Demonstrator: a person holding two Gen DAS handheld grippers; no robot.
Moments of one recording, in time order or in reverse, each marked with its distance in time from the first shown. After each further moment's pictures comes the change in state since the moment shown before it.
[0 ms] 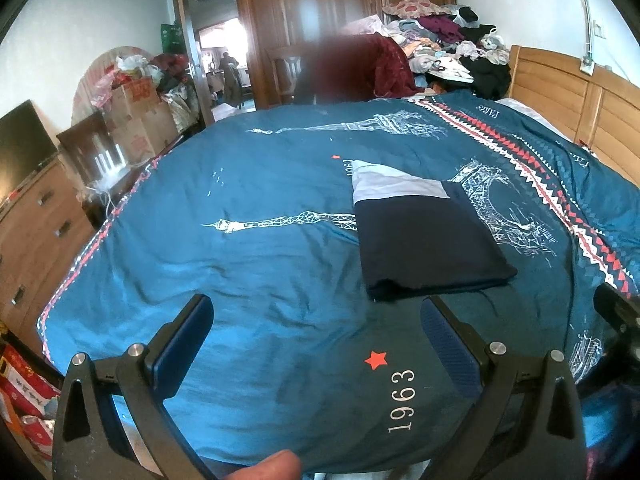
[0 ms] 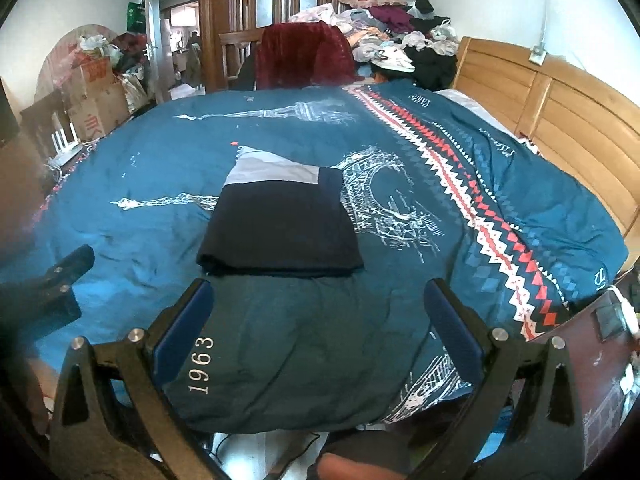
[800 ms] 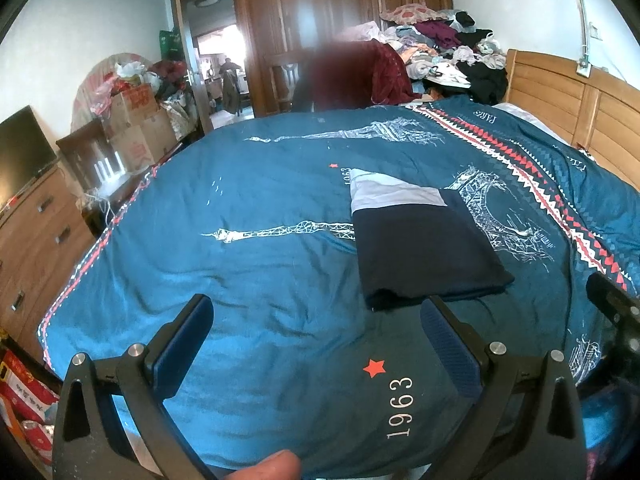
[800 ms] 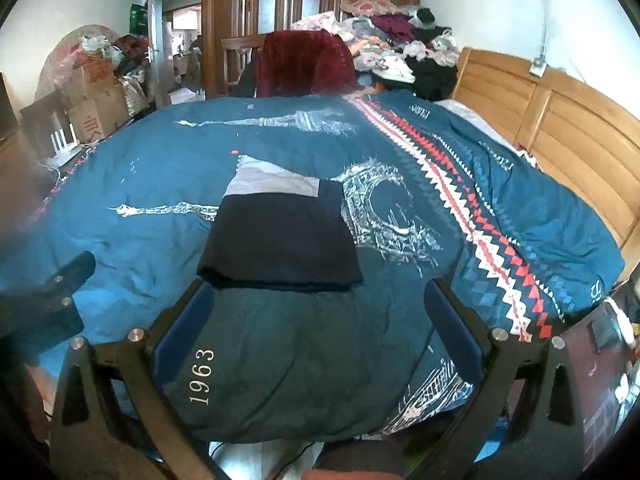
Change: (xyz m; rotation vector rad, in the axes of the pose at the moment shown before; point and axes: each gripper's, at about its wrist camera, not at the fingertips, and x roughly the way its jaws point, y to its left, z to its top) left arm -0.004 -0.002 0.006 0.004 -0.022 -0.004; right arm -0.003 0.006 0.010 -0.020 -0.033 -0.005
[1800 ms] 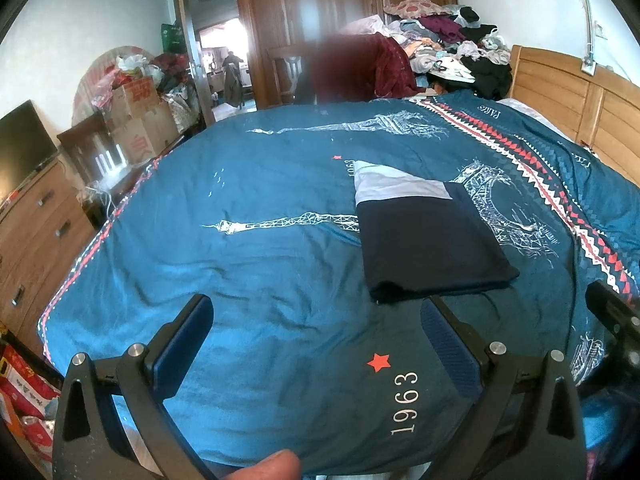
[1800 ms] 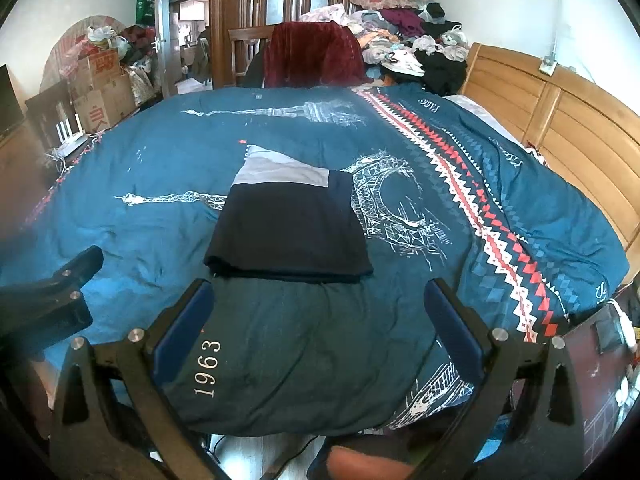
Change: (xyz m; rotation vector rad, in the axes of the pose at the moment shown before) left arm 0.005 0.005 -0.003 -0.003 0.021 0.006; right arm 0.007 0.006 -0.003 -0.014 0.039 0.027
